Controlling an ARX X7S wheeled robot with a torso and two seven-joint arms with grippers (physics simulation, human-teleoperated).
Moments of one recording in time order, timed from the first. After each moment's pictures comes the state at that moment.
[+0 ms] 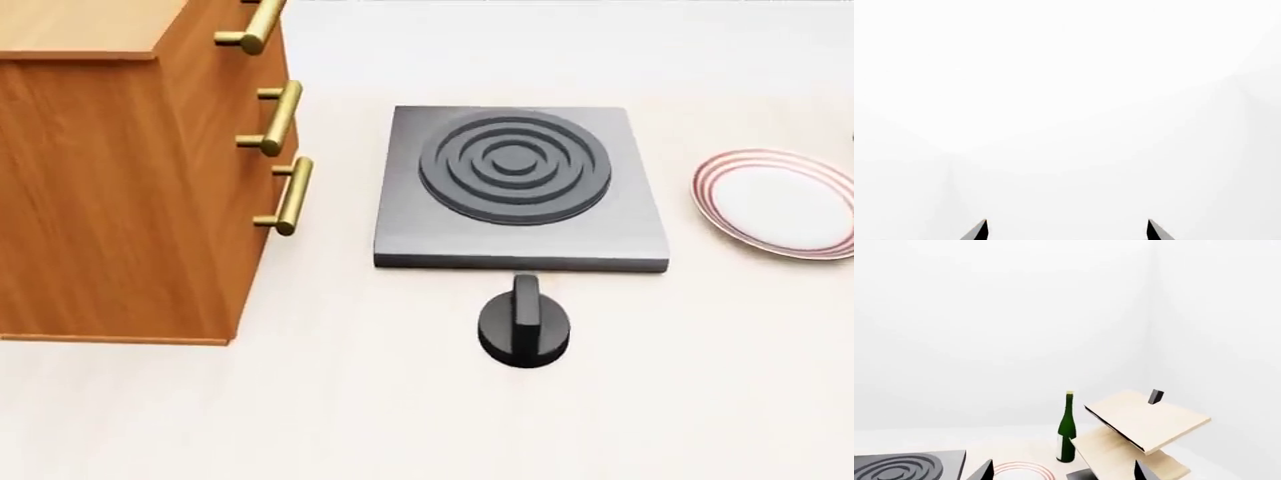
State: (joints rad) left arm 0.78 -1.23 -0.91 1.05 -0.75 0.17 -0.76; right arm 0.08 0.61 1.03 -0.56 0.57 0.79 -0.34
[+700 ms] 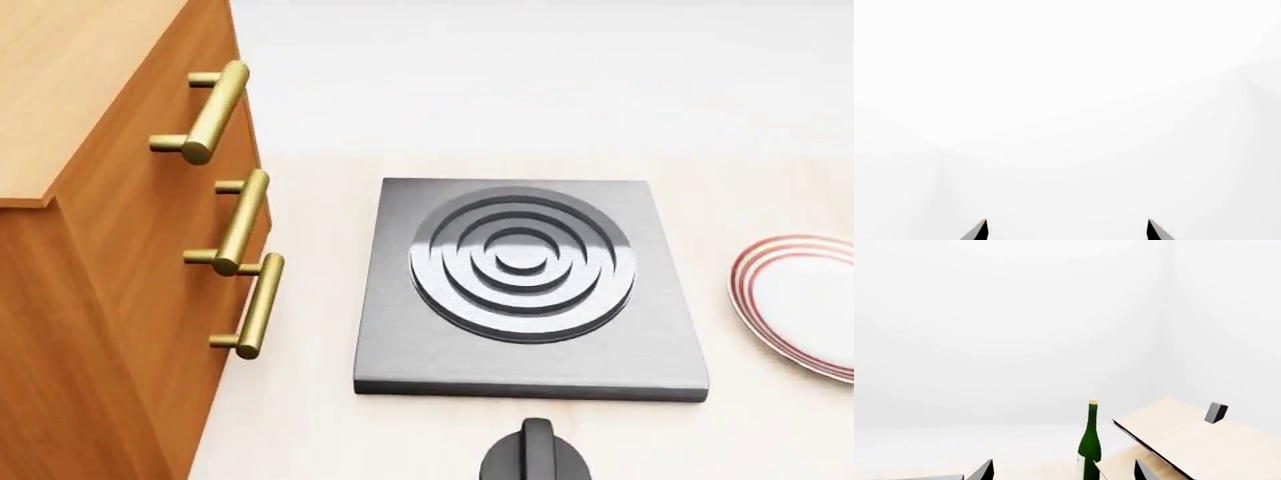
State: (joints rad) left arm 0.78 -1.24 -0.88 1.05 -0.73 0.18 -0.77; right arm 0.09 0.63 1.02 -0.56 0.59 0.81 -0.33
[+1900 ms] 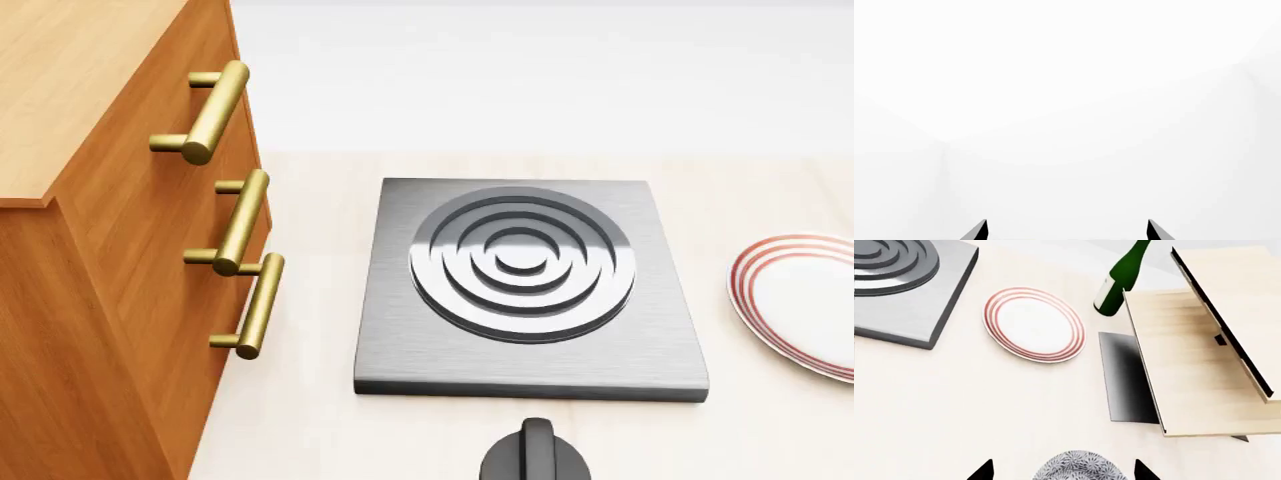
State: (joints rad) left arm 0.78 -1.25 -0.83 1.05 -0.71 0.18 -0.80; right arm -0.16 1.10 0.79 -0.31 0.46 1.10 -0.55
